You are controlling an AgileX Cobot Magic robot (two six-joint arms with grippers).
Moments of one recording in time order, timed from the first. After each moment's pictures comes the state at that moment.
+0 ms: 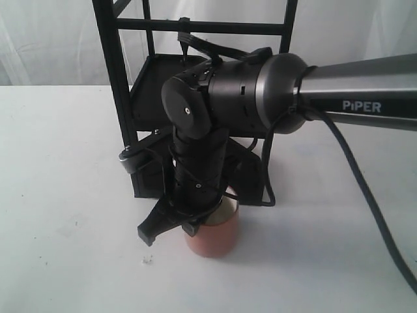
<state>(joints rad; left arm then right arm) 0.13 0.00 0.02 -0.06 0.42 0.16 0.85 1.93 -1.45 0.02 1.03 -0.02</state>
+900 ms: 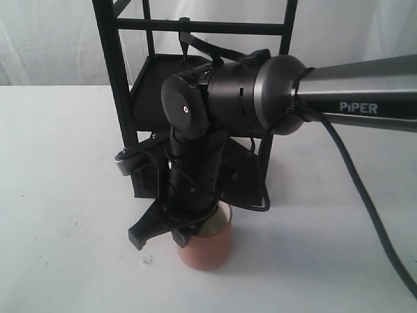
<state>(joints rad) 0.13 0.00 0.02 -0.06 0.42 0.16 0.85 1.94 -1.45 0.11 1.04 -0.02</state>
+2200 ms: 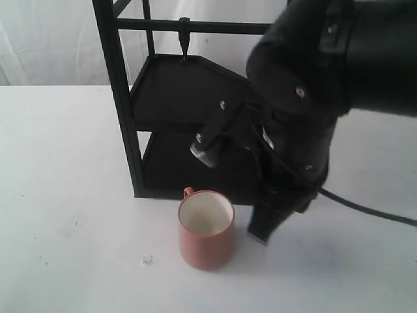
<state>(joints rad) 0.13 0.00 0.02 -0.06 0.42 0.16 0.85 1.55 -1.20 -0.36 1.22 -0.04</state>
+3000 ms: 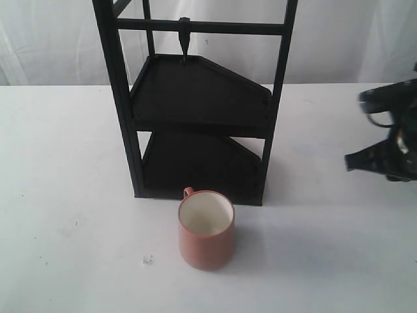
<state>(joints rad) 0.13 0.00 0.02 -0.06 0.42 0.16 0.20 1.54 -0.86 -0.72 0.66 0.82</state>
